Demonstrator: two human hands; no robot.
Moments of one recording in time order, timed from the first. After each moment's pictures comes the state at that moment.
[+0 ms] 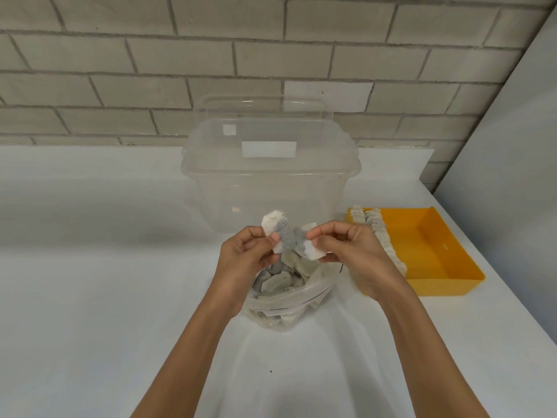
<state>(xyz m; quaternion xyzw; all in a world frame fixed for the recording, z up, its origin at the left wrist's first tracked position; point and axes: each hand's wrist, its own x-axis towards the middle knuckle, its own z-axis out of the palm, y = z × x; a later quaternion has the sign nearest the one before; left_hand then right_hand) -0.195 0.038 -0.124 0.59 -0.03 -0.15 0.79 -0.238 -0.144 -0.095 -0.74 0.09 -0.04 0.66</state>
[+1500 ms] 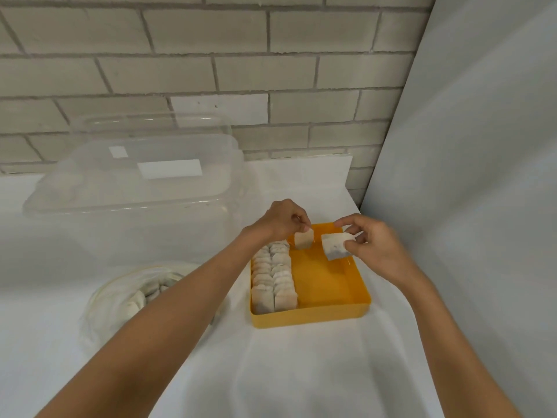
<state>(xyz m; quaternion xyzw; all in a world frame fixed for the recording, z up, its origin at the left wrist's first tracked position) -0.103 -0.251 -0.114 0.86 -0.34 -0.17 0.35 -0.251 -0.405 -0.100 -0.90 0.11 -0.08 0.41</state>
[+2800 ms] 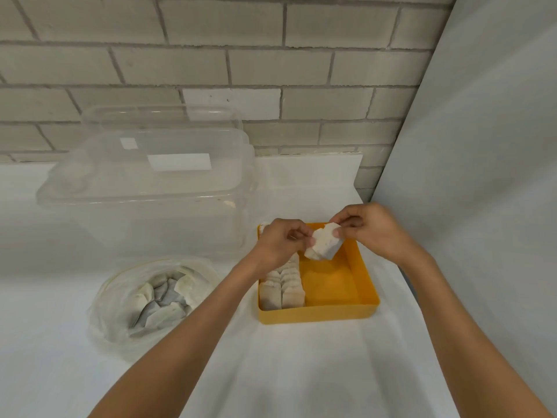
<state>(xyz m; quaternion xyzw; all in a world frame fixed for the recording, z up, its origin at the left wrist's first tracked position) -0.154 -0.213 -0.123 0.79 -0.26 -0.18 0.53 -0.217 -0.402 -0.084 -0.91 0.06 -0.03 0.42</state>
